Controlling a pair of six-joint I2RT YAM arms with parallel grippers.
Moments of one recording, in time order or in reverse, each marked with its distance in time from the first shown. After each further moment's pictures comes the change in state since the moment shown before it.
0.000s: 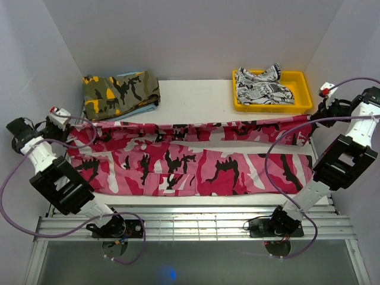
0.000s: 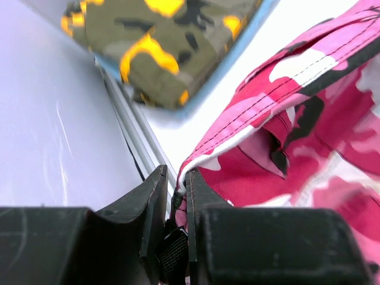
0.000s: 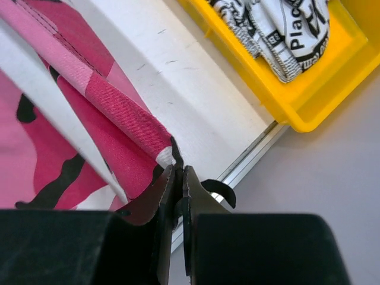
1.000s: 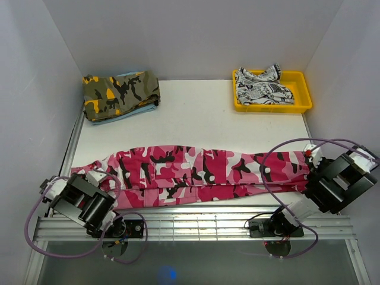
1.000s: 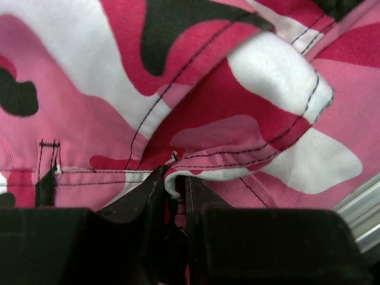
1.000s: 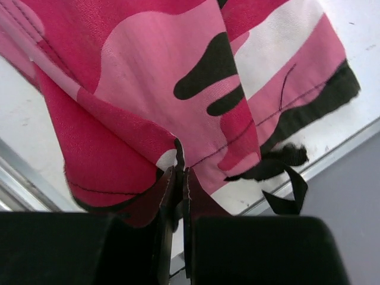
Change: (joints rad) left arm 0.356 -0.276 -0.672 -0.496 -0.252 0.760; right arm -0.325 -0.315 -0.756 -0.065 0.269 -0.573
